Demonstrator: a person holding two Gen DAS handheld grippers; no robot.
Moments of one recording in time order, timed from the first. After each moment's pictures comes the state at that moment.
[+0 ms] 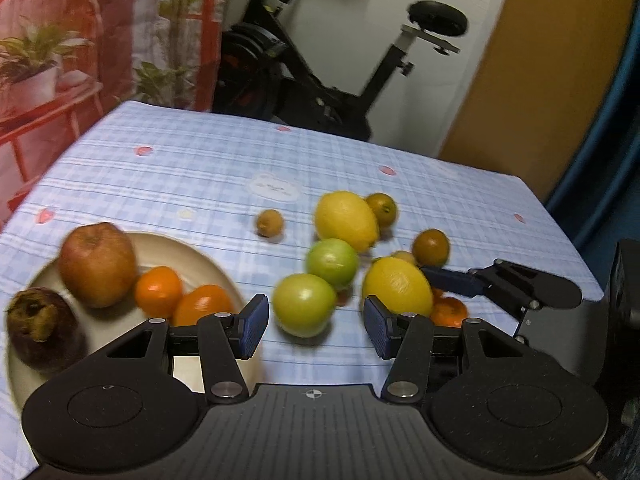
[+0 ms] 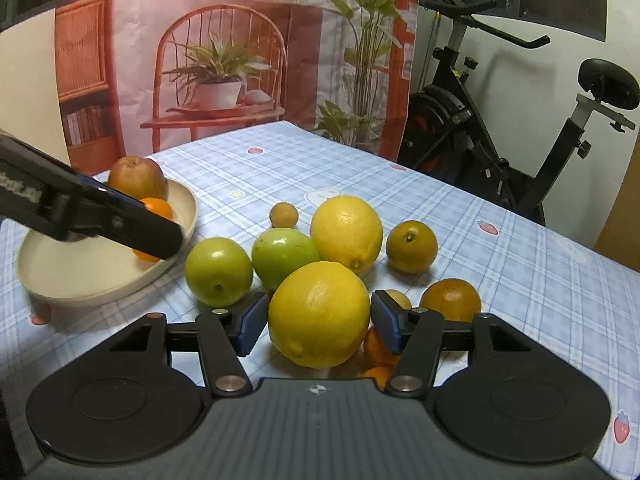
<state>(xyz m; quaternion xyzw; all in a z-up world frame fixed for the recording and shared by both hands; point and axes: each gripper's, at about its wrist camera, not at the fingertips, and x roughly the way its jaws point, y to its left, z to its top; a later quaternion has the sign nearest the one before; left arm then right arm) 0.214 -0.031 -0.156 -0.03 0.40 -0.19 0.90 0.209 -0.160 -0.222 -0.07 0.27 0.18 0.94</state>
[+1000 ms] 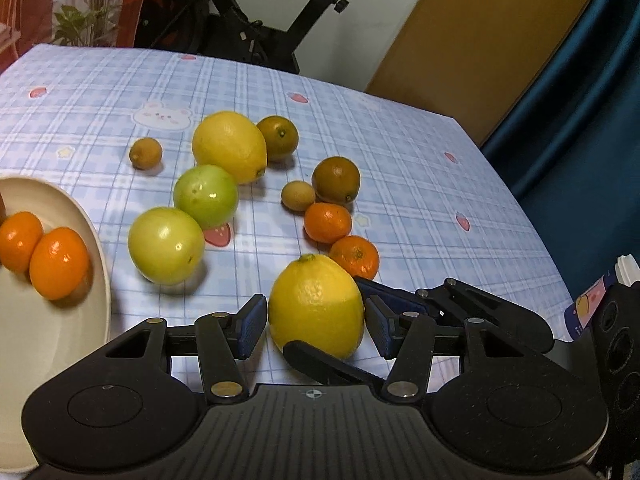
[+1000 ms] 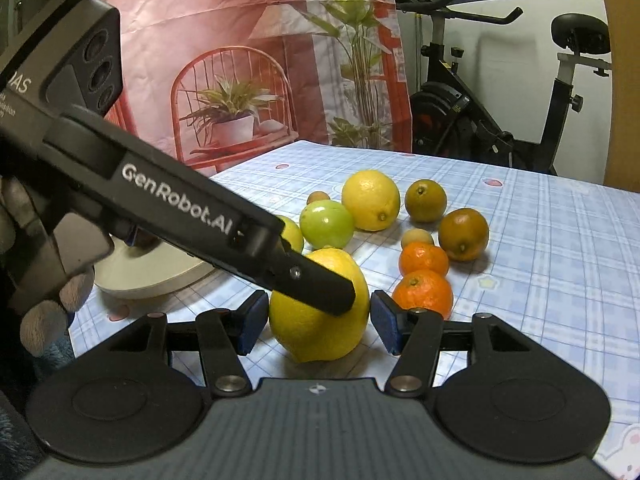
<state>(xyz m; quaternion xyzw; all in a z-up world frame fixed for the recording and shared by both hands) 0.216 -0.080 -0.191 -0.06 0.47 -0.29 0.83 0.146 -0.183 -0.227 0.04 0.26 0.21 0.94</state>
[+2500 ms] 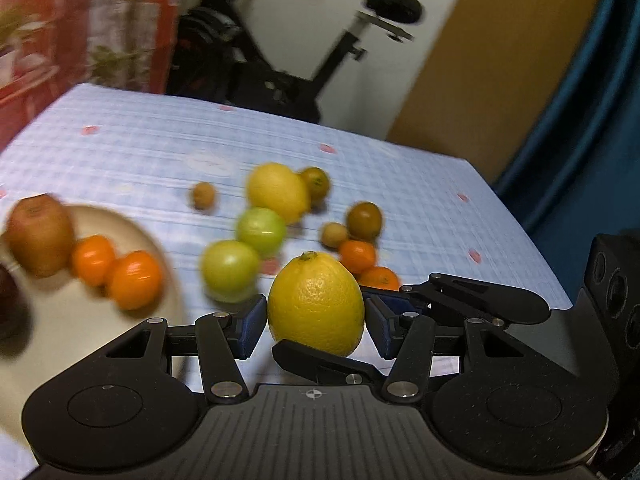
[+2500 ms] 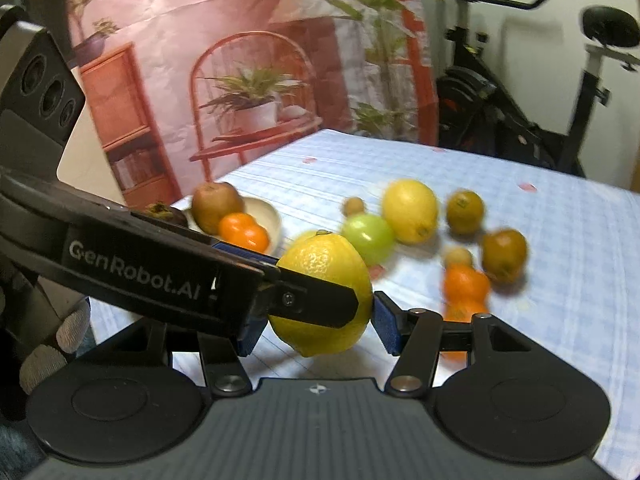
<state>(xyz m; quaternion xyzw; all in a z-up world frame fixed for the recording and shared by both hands) 0.193 -0.035 -0.161 -0.06 0.41 -0.24 0.88 0.166 -0.148 -0.196 0.03 0.29 0.25 0.92</state>
